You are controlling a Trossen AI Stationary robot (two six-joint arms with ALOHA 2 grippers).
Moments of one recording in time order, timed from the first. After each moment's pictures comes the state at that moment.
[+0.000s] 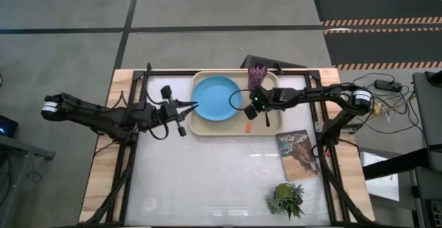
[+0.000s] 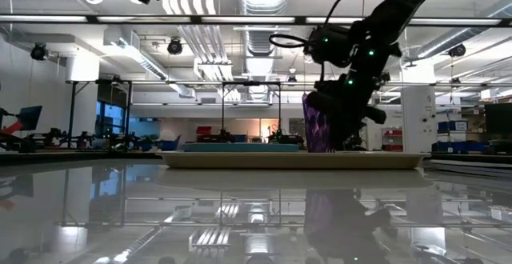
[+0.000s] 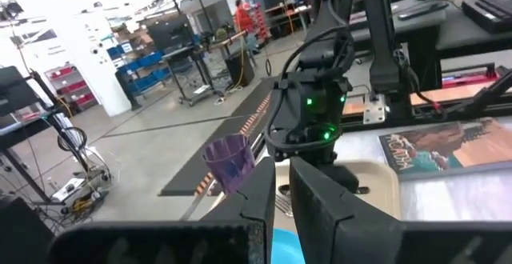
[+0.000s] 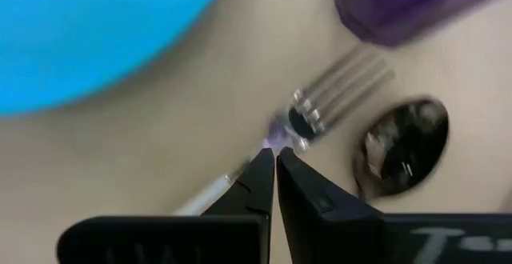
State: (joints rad) left arm -0.12 0.92 0.63 0.29 -0.53 0.30; right arm -0.37 1.63 0.87 -0.33 0.21 0.52
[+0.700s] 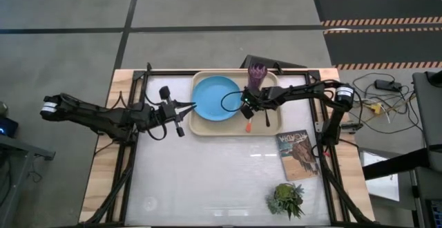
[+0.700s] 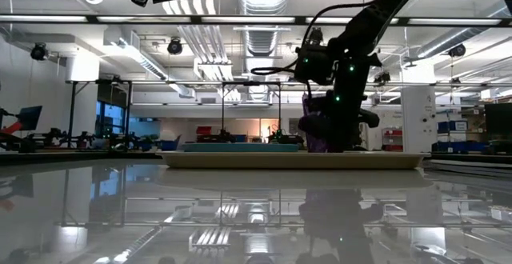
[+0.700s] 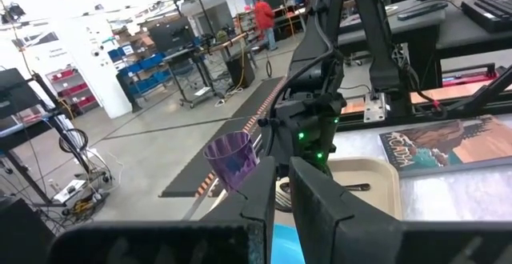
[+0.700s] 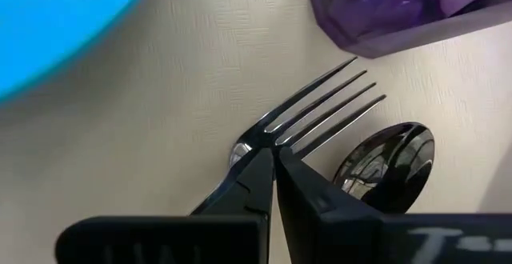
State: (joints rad) left arm -0.12 0.89 0.59 0.31 -0.53 0.30; right arm -0.37 1.81 1.02 -0.47 0.34 0.51
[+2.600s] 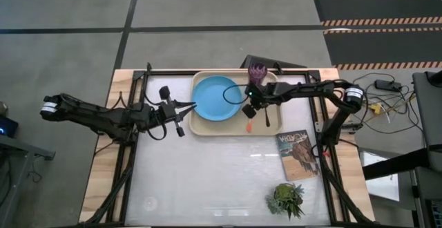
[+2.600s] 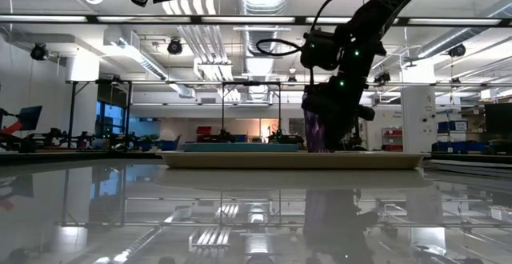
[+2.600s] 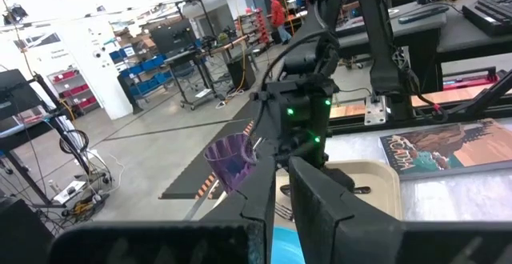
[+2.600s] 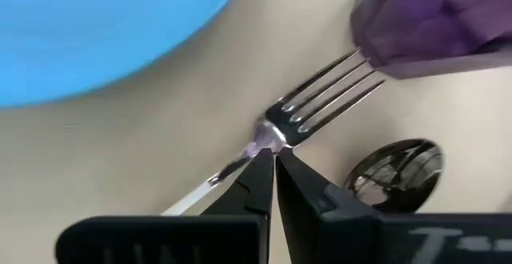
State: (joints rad) left arm -0.12 0.89 0.58 0.32 -0.54 0.30; right arm -0.40 1.72 1.01 -0.47 0.18 0.36
